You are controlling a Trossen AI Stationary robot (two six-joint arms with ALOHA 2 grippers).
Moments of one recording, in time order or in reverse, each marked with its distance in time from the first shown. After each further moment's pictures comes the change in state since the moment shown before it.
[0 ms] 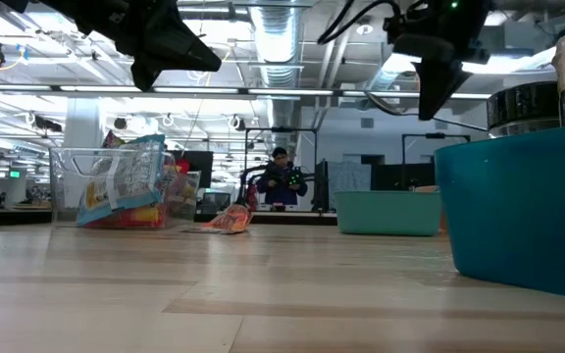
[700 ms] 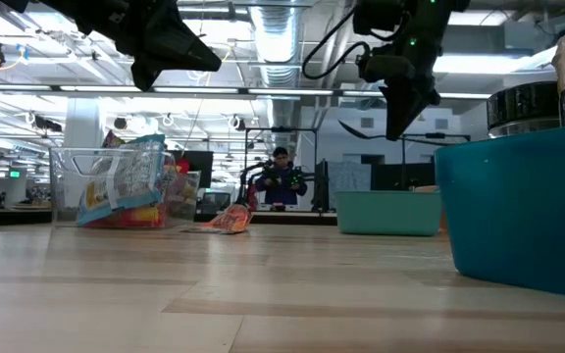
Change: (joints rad) left arm 0.002 0.000 0.000 0.000 0.000 0.000; right arm -0.389 0.004 0.000 0.232 -0.381 -0.511
